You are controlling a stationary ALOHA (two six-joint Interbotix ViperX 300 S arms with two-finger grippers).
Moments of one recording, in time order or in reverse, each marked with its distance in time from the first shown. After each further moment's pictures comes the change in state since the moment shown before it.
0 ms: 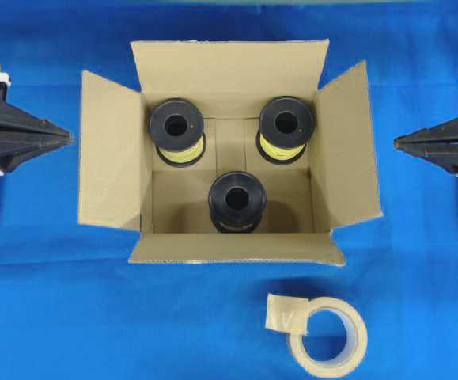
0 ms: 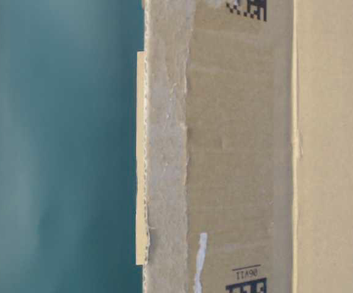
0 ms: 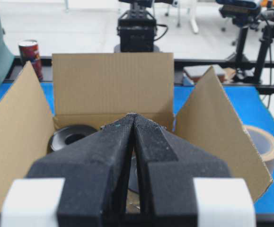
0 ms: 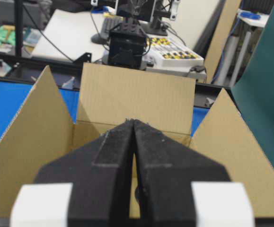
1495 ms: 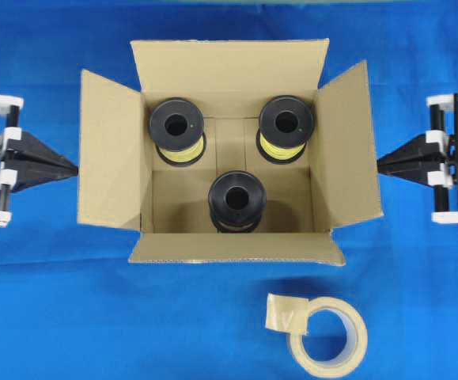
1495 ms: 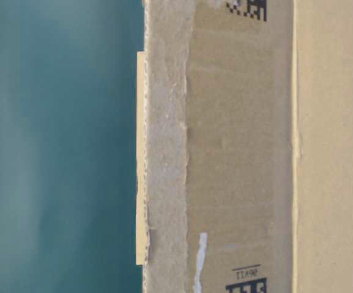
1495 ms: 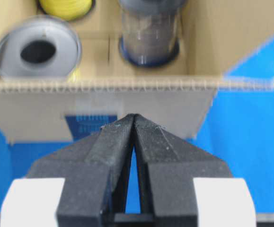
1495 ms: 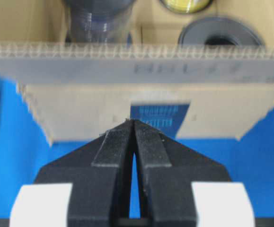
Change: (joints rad) left arm -0.003 0.069 0.080 -0.028 0.318 -0.006; right arm -0.048 0.172 0.021 0.040 0.370 0.067
